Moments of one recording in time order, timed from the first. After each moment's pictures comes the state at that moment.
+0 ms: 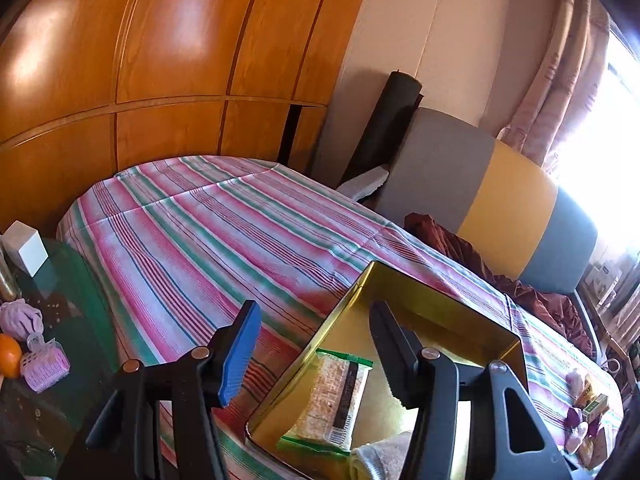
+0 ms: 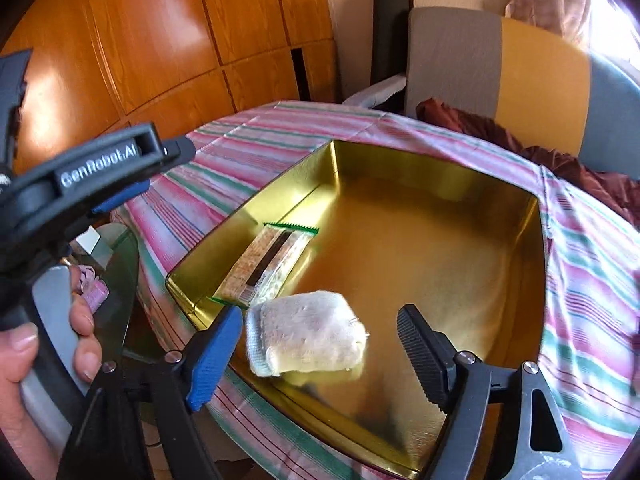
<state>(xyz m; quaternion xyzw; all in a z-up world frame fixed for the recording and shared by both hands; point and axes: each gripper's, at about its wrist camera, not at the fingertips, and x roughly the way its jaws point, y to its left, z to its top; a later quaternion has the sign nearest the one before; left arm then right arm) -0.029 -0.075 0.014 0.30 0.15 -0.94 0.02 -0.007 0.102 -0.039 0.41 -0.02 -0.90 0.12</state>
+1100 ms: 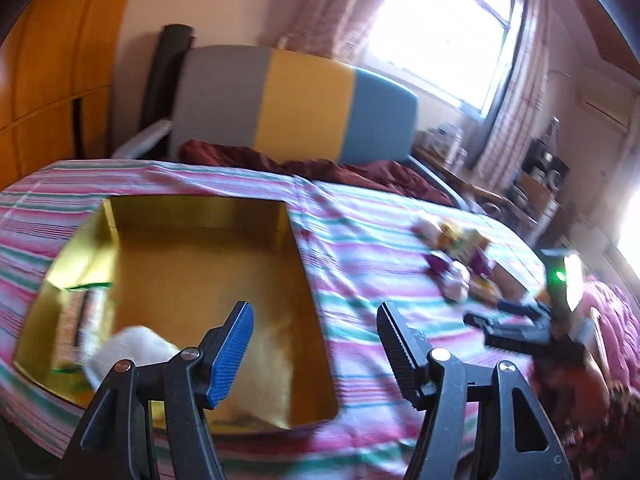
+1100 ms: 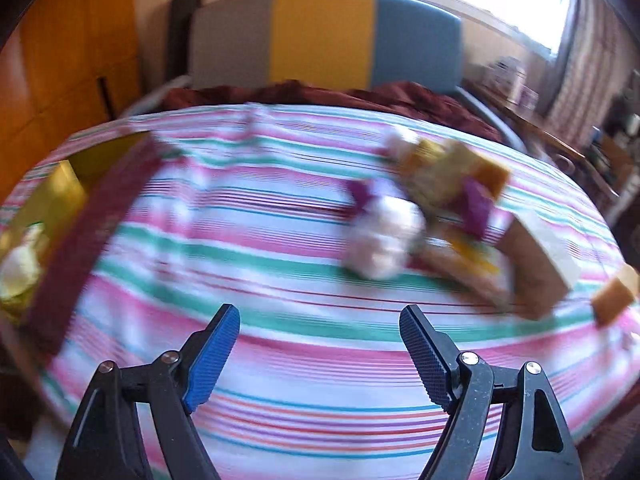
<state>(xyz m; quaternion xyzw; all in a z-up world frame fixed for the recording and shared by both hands) 0.046 0.105 0.000 0.34 0.01 -0.88 -0.33 0.104 0.396 -0.071 0.43 -0.05 -0.88 -0.18</state>
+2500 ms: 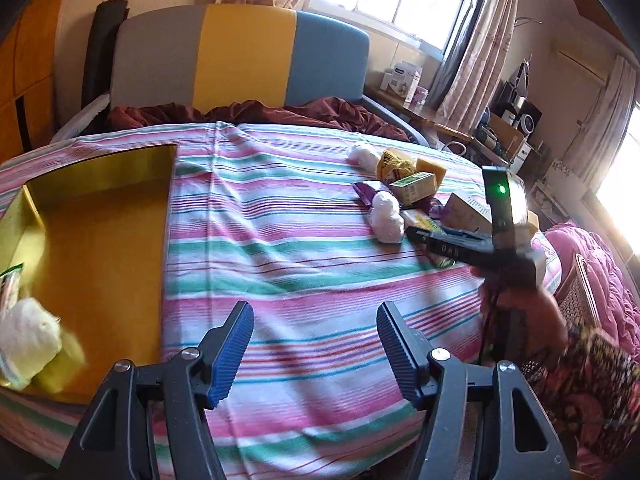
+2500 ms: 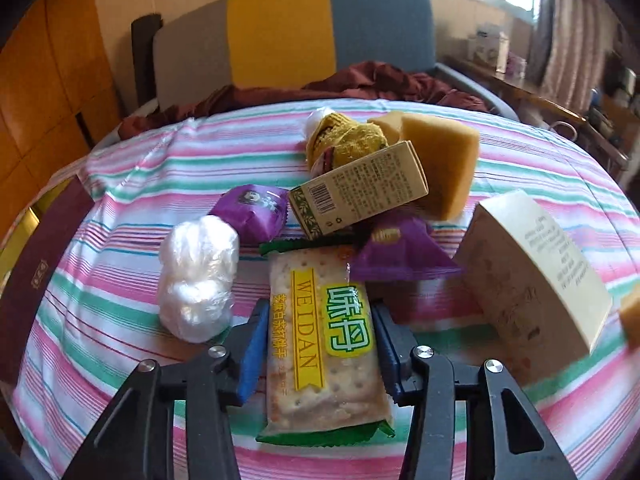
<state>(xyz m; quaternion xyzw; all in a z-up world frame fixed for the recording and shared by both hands) 0.079 0.196 -0.026 0.41 -0.04 -0.83 -0.38 0.098 0.505 -0.110 0.40 -0.12 -0.89 -0.17</state>
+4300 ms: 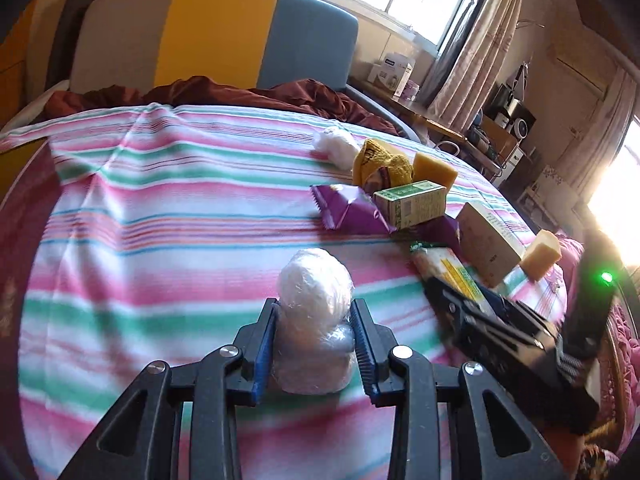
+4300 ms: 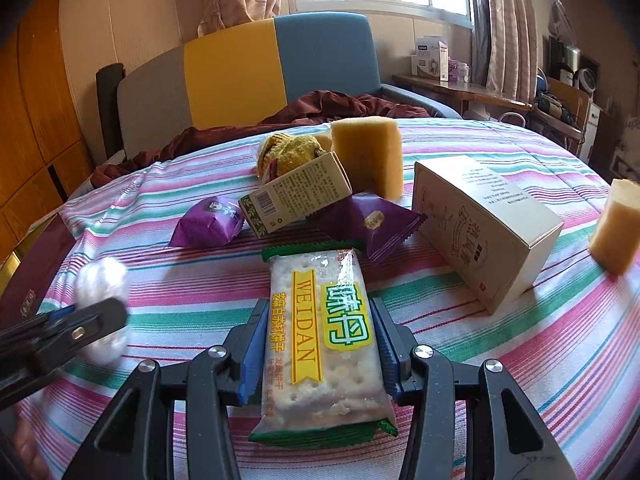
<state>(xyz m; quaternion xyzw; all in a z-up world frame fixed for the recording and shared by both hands) 0.036 0.305 -0.085 0.42 -0.01 -0.81 -0.41 0.136 0.504 -0.118 0.33 -0.15 -0.90 -0.25</state>
